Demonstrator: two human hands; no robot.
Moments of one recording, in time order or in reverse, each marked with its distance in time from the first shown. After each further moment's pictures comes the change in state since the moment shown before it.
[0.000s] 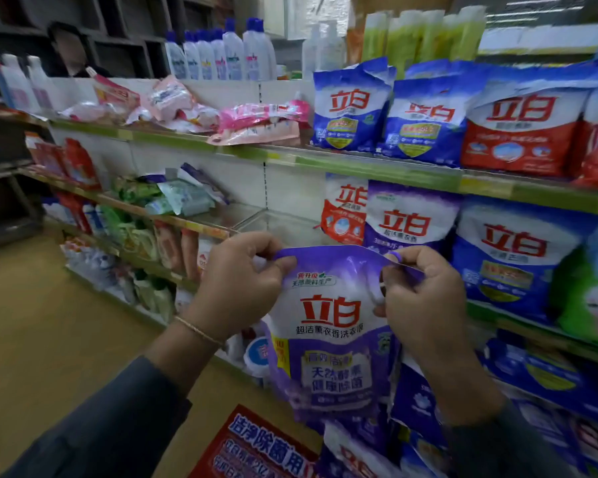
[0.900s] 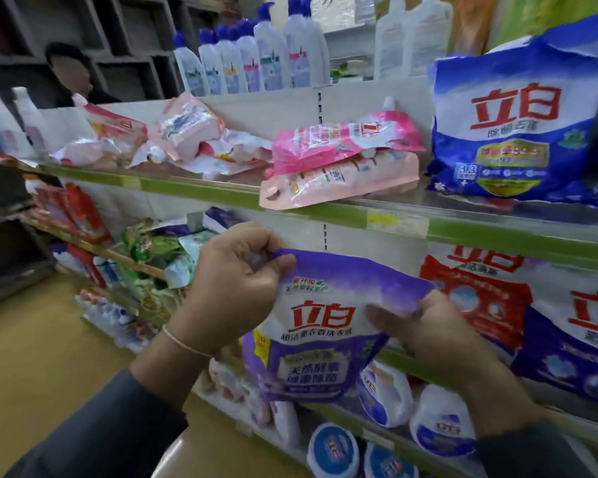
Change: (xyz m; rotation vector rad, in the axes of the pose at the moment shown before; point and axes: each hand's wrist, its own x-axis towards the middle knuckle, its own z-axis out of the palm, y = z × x) left_hand 0.315 -0.244 -0.085 -0.061 0.021 0.096; right_hand 0.262 0.042 0.304 0.296 -0.513 0.298
